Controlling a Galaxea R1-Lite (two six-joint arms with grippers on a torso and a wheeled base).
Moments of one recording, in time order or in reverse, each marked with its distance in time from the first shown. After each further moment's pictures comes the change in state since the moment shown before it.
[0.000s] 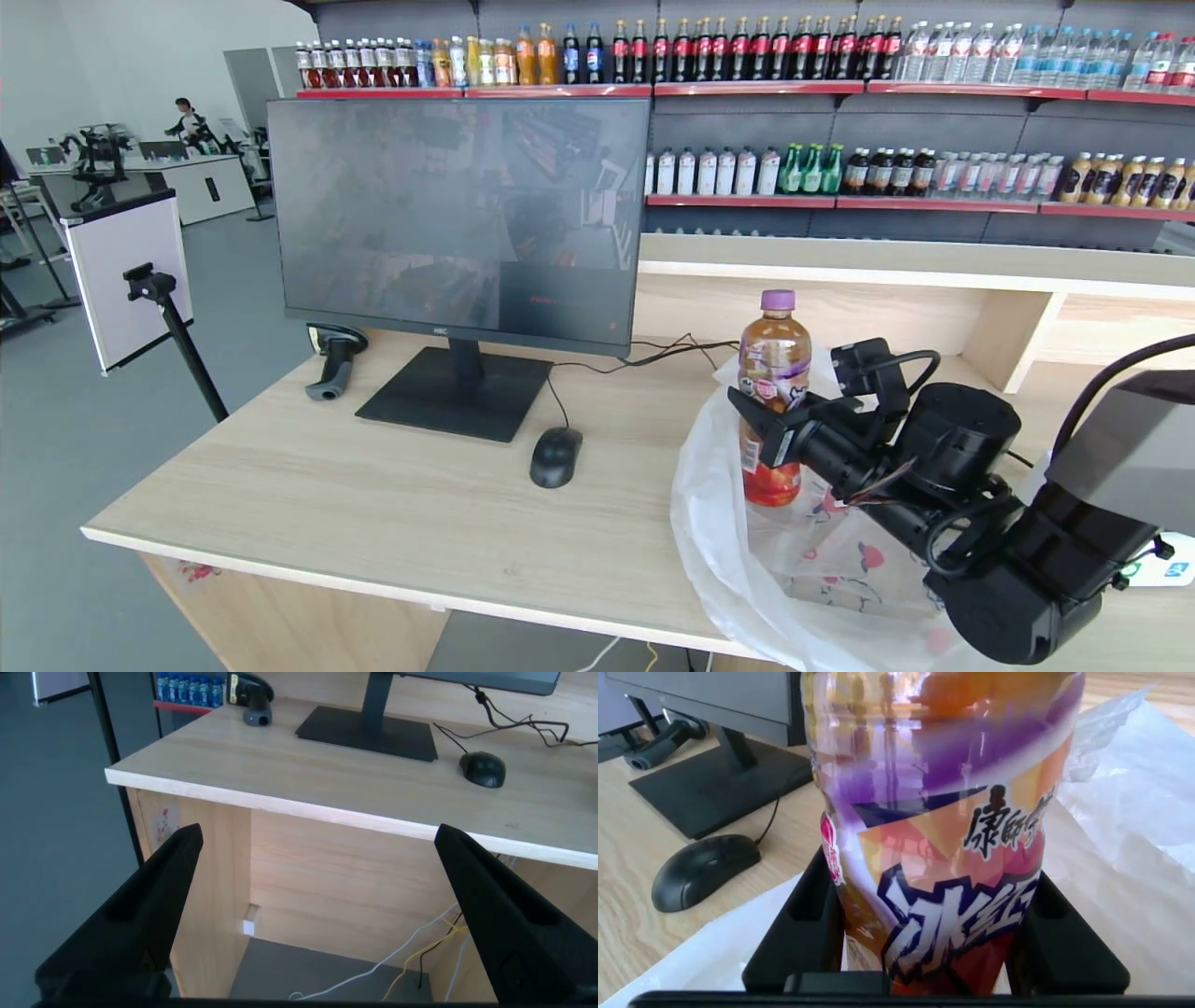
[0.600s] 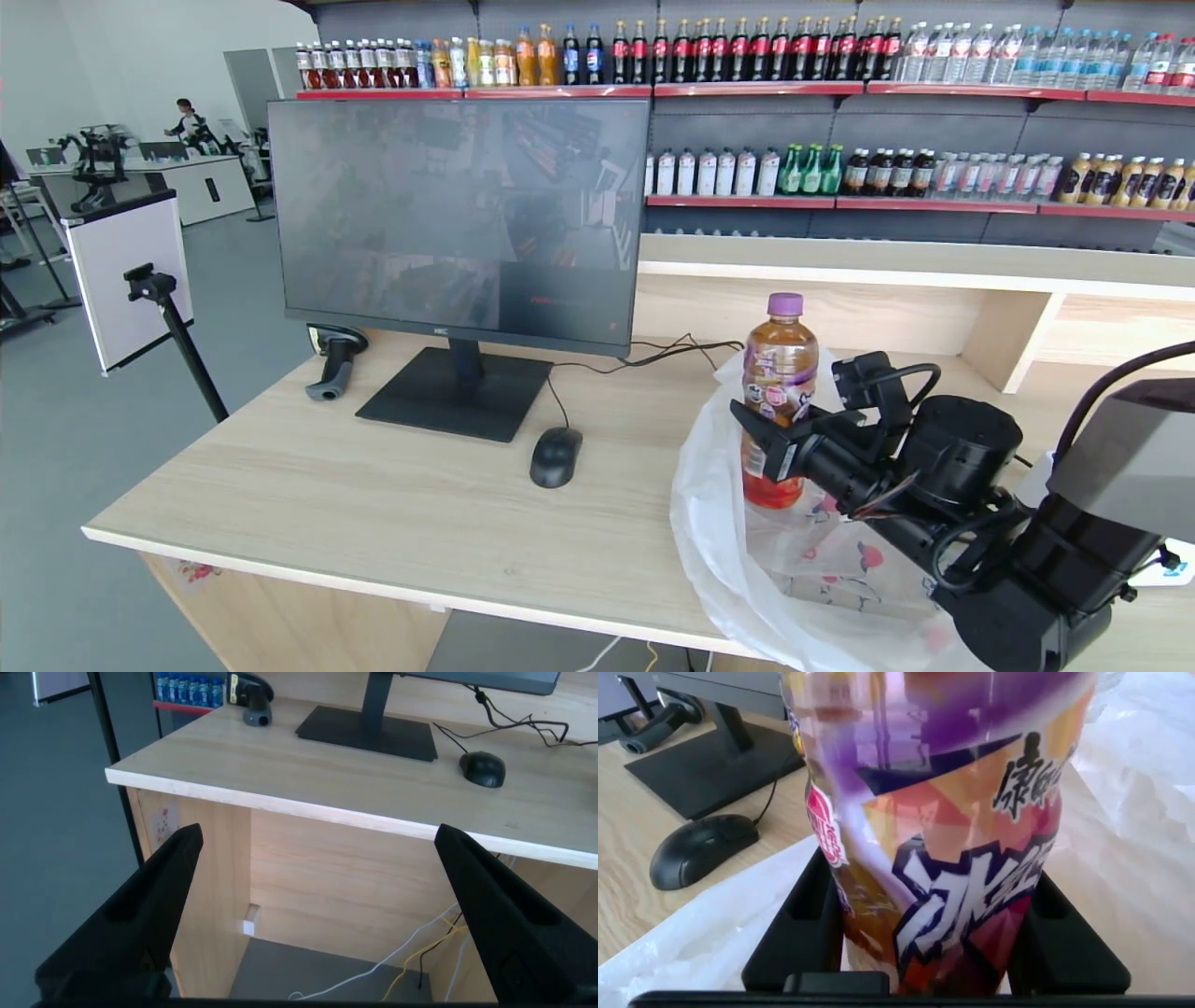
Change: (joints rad) left arm 0.000 0.000 0.000 0.000 0.000 0.000; right arm 0.000 0.007 0.047 -0.001 0.000 0.000
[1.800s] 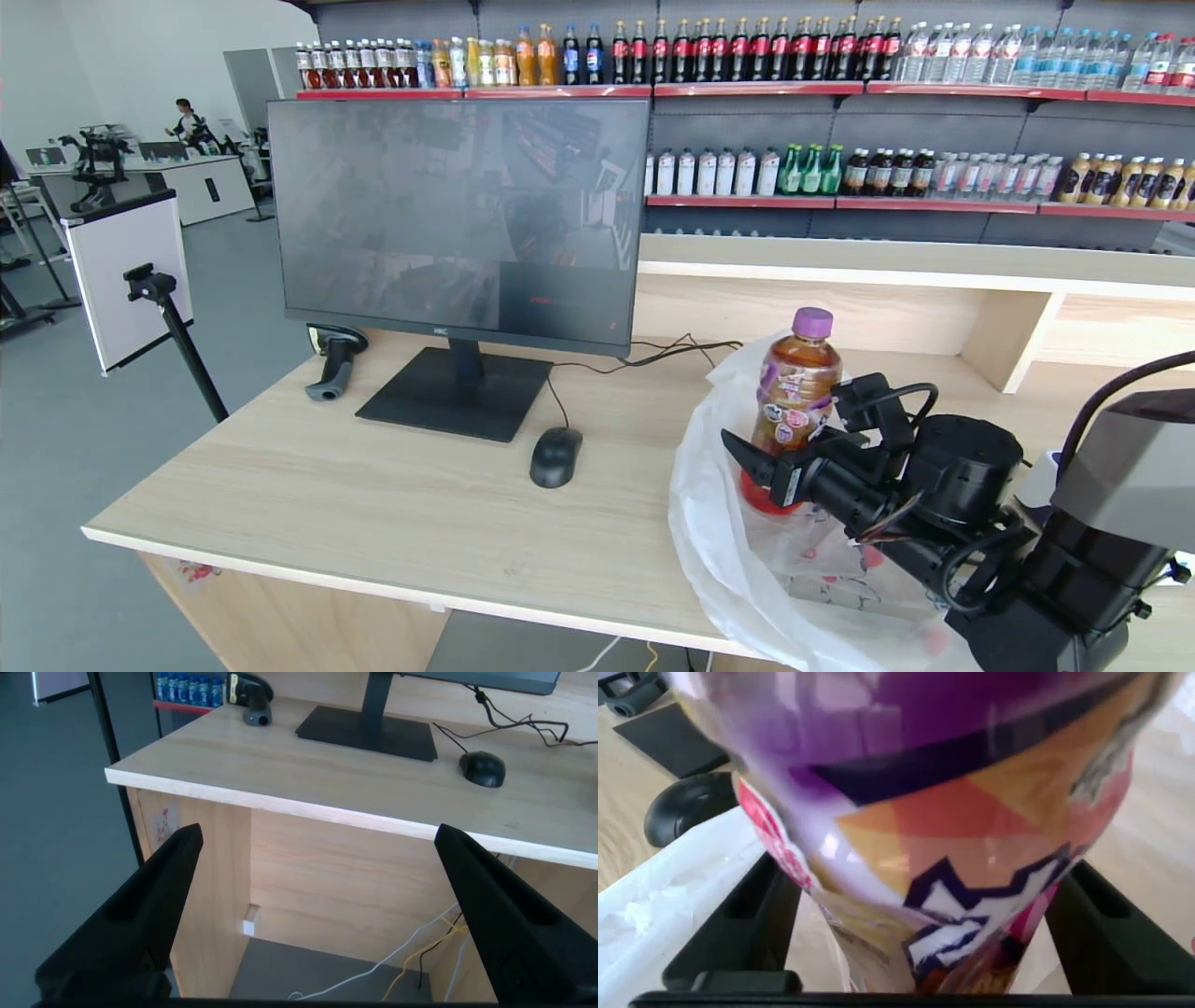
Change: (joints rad) left arm 0.000 0.000 0.000 0.000 0.000 0.000; right arm 0.002 -0.001 0.067 0.005 0.000 0.004
